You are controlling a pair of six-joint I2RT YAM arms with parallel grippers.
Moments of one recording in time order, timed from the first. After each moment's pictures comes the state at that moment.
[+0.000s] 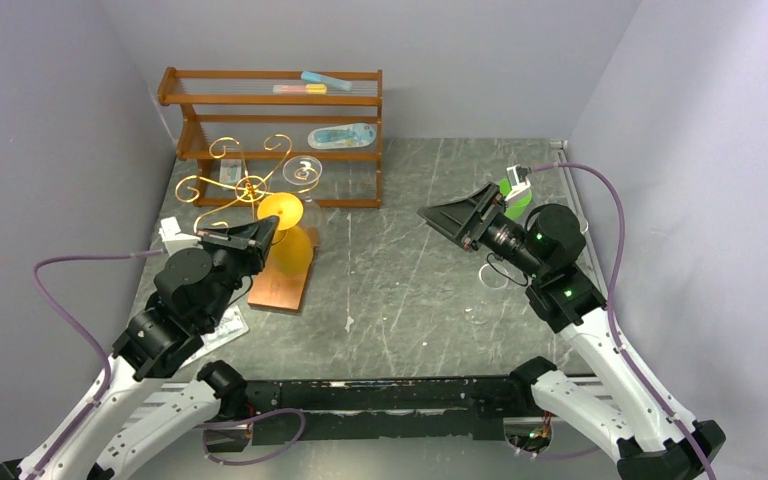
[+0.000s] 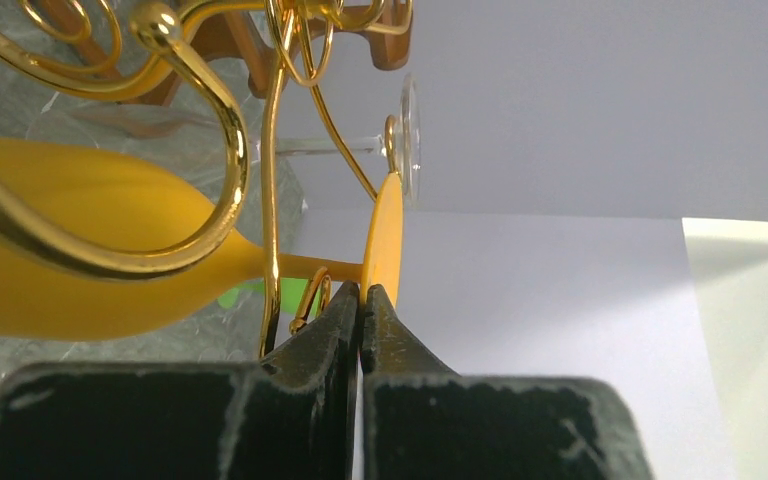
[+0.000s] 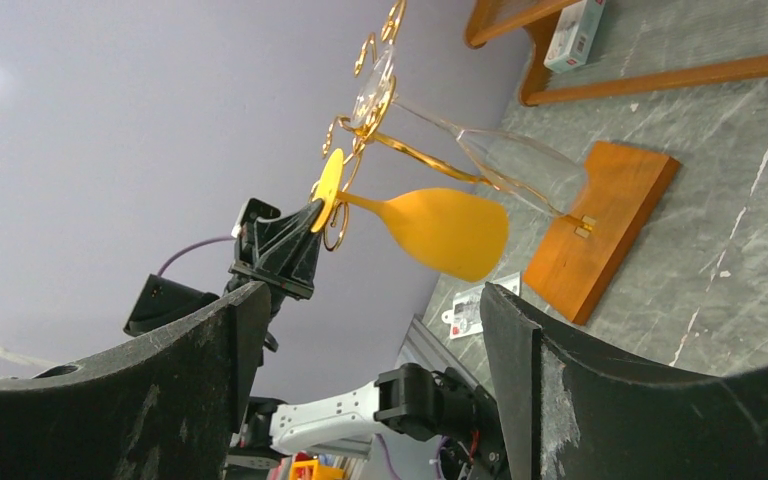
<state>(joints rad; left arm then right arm) -0.67 0.57 0.85 -0.42 -0.49 -1.55 0.46 0.81 0.86 -0.01 -0.39 1.08</state>
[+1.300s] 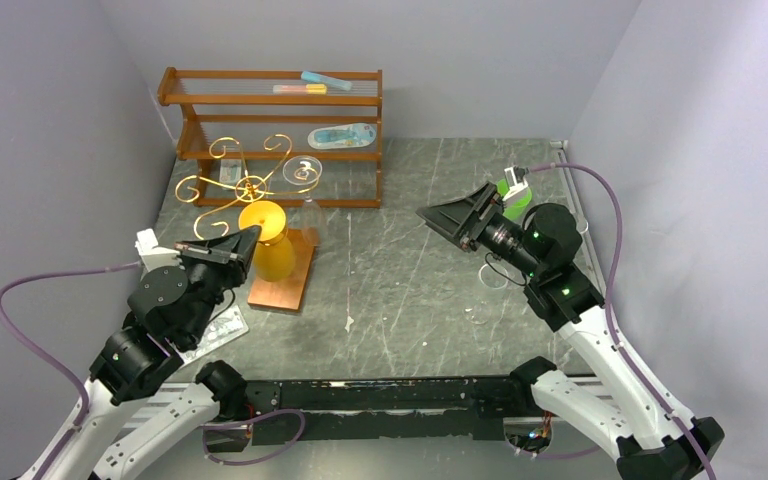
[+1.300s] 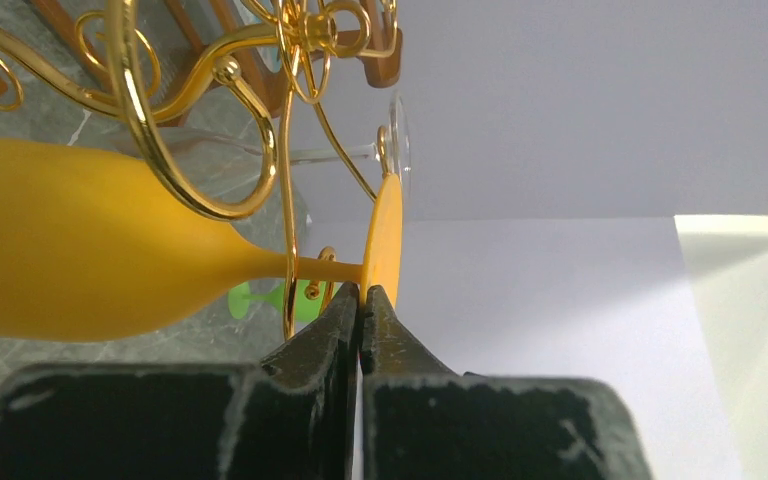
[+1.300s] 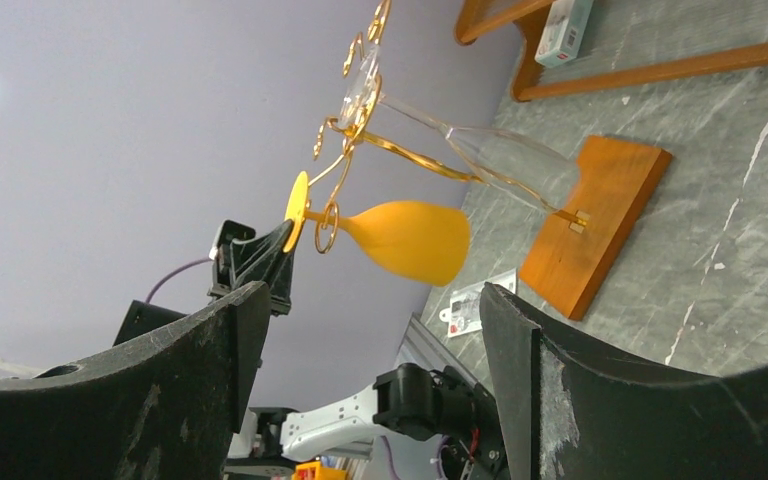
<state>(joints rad) -0.67 0.45 0.88 -0.53 -0.54 -1.52 0.46 0.82 0.85 -0.02 -0.38 1.08</state>
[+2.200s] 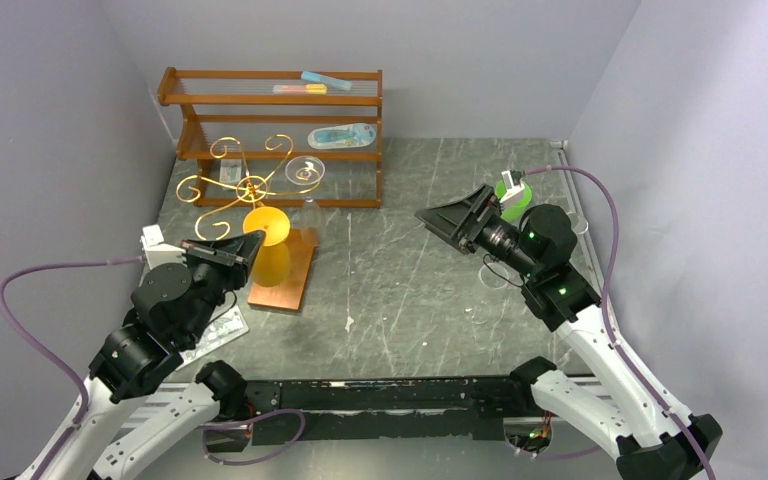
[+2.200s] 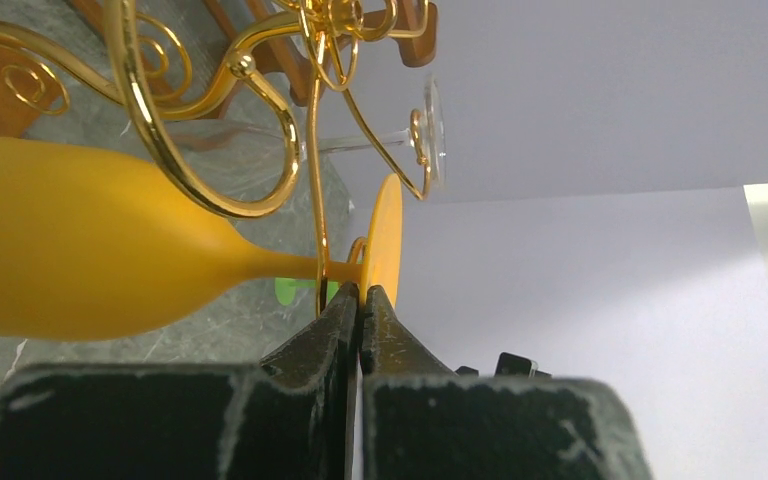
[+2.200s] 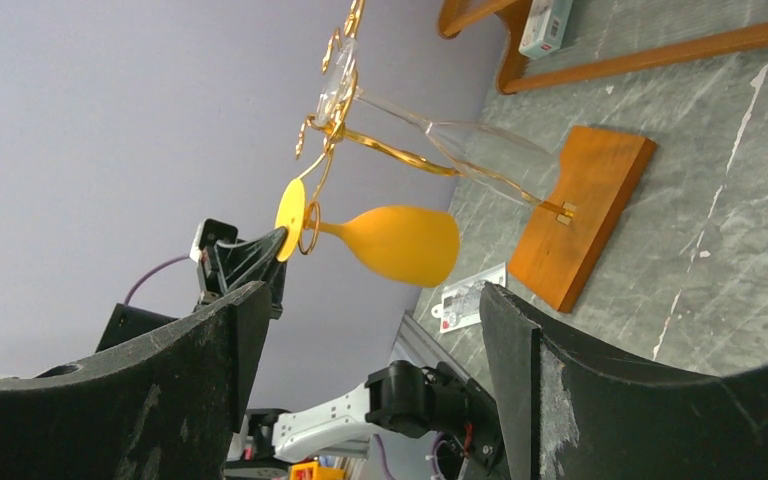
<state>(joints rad) -0.67 0.47 0.90 -0.57 -0.49 -1.43 0.46 0.82 0.83 -0.02 -0.38 1.09</state>
